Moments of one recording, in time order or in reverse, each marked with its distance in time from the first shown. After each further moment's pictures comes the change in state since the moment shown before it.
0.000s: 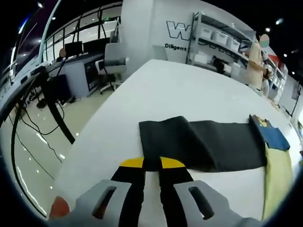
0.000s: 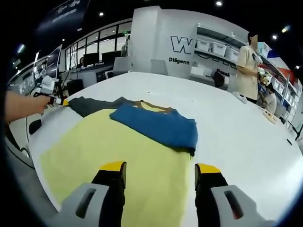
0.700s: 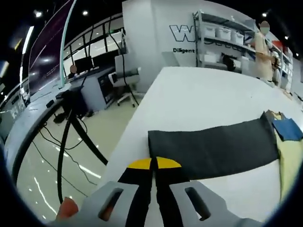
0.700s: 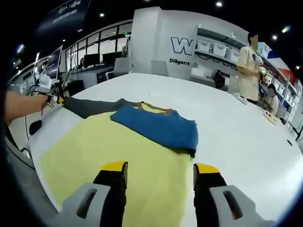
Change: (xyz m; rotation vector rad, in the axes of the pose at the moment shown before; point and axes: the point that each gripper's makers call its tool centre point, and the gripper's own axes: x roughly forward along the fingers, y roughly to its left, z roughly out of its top) left arm -0.029 0.050 0.024 0.095 -0.081 0.193; right arm 0.000 0.001 0.003 -0.002 -0.010 0.007
